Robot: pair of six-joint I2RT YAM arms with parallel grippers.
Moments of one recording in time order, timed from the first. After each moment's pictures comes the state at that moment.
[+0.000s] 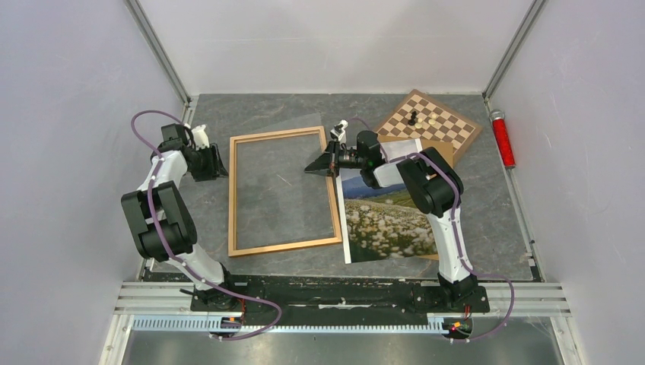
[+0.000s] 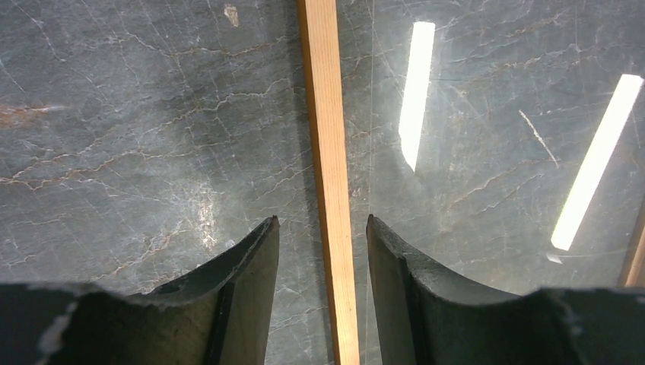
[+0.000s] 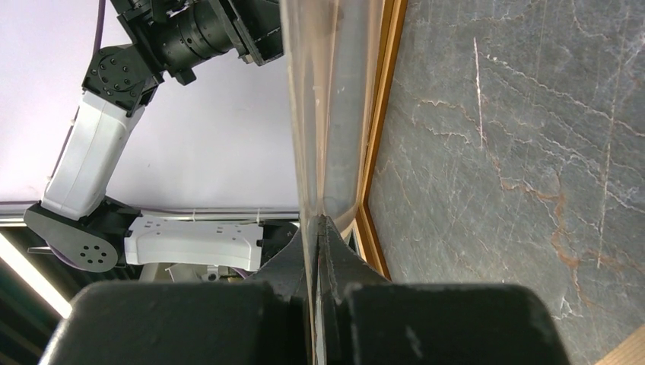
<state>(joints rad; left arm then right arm) 0.32 1.67 1.15 -0.57 0.37 0.12 0.50 2.26 1.23 0.90 -0.95 1.31</state>
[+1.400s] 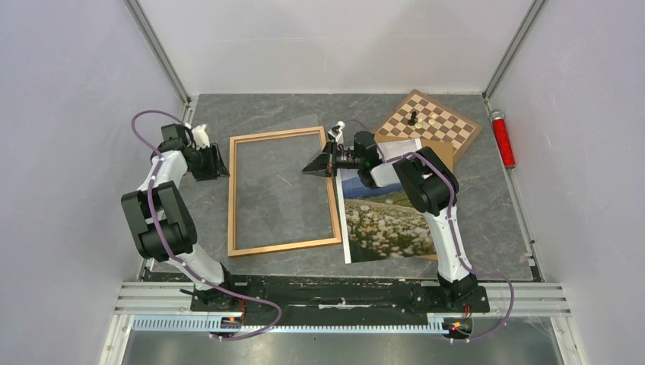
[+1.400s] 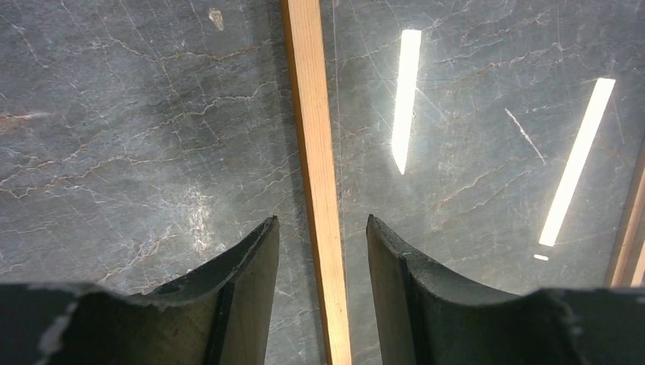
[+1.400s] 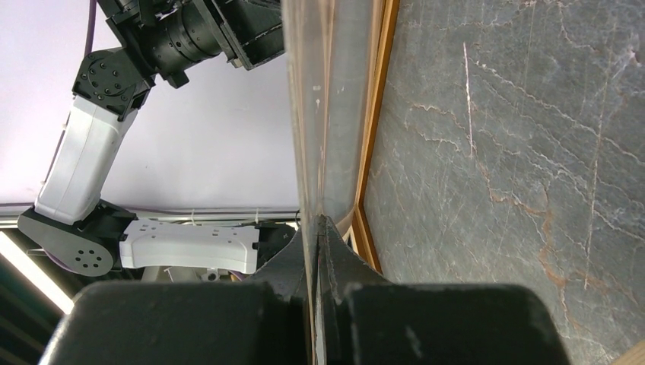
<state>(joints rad) 0.32 1.67 1.15 -0.57 0.40 0.12 0.52 2.31 1.28 0.90 -0.96 1.32</state>
